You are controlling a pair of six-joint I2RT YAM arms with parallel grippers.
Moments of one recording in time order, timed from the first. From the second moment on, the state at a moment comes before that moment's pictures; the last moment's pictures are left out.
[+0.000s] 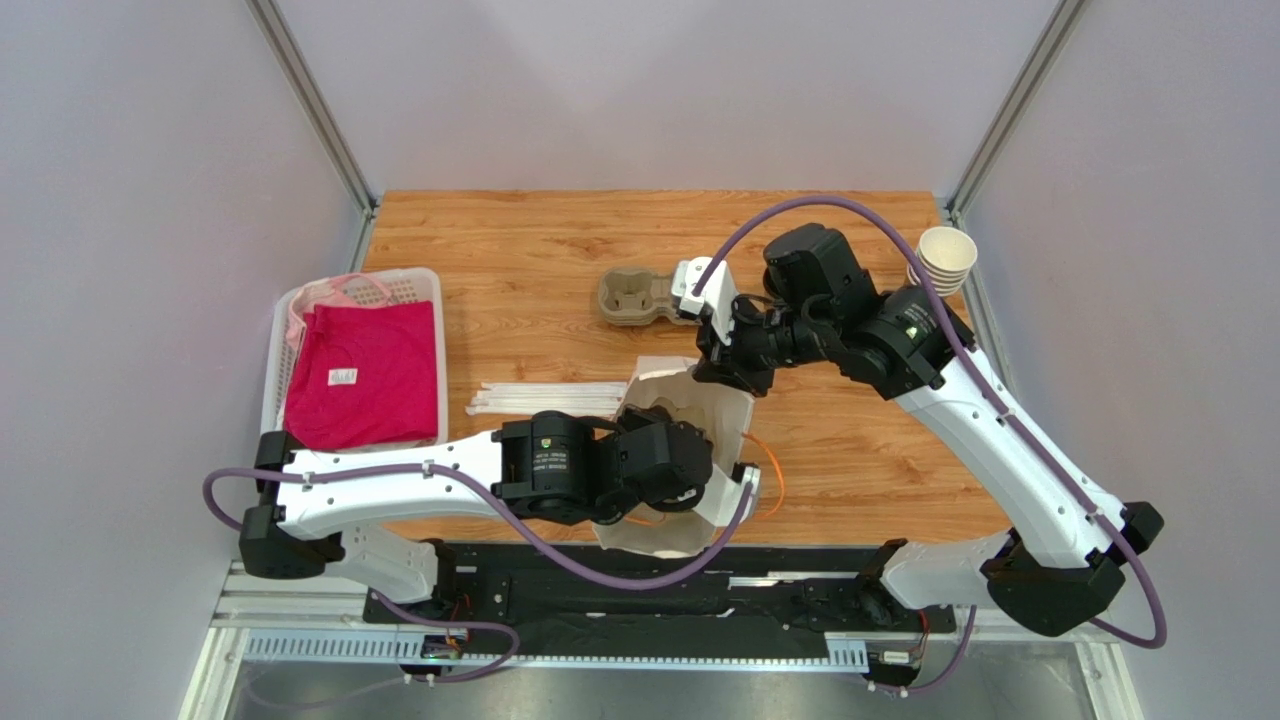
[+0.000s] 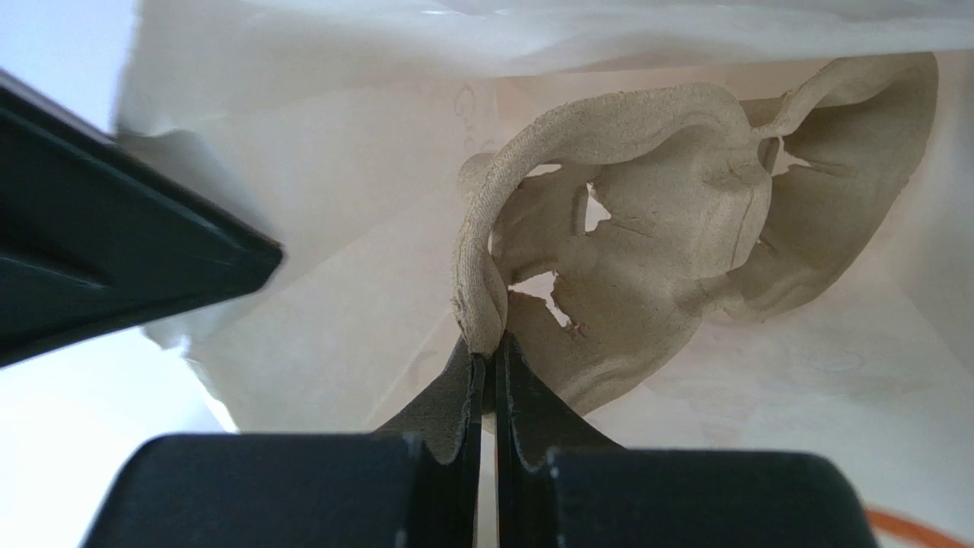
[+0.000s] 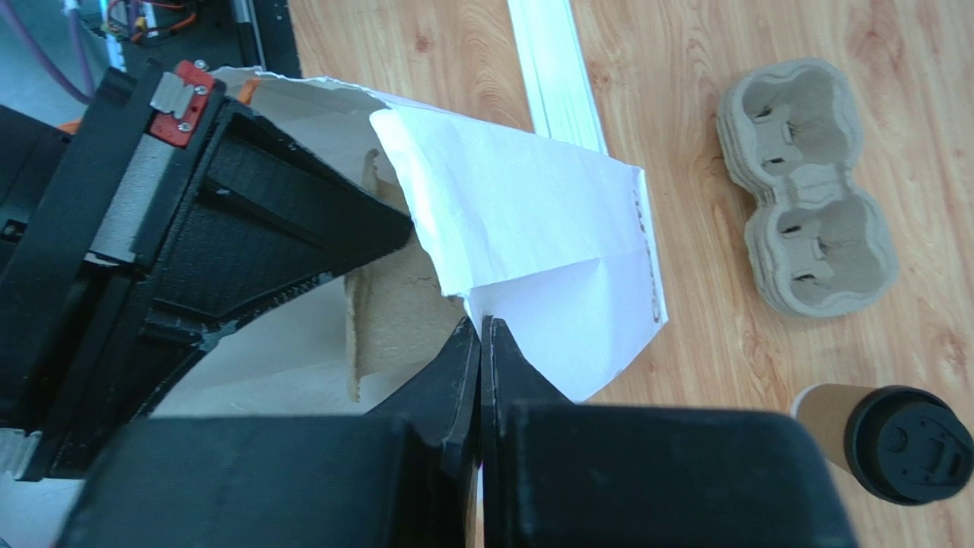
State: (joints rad) left arm -1.46 1.37 1.41 -0.89 -0.60 0.75; right arm 0.76 1.29 1.65 -1.06 -0.42 -0.42
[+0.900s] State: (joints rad) left arm -1.46 1.39 1.49 -0.93 -0.58 0.76; right arm 0.71 1.38 1.74 -1.12 -0.57 -0.26
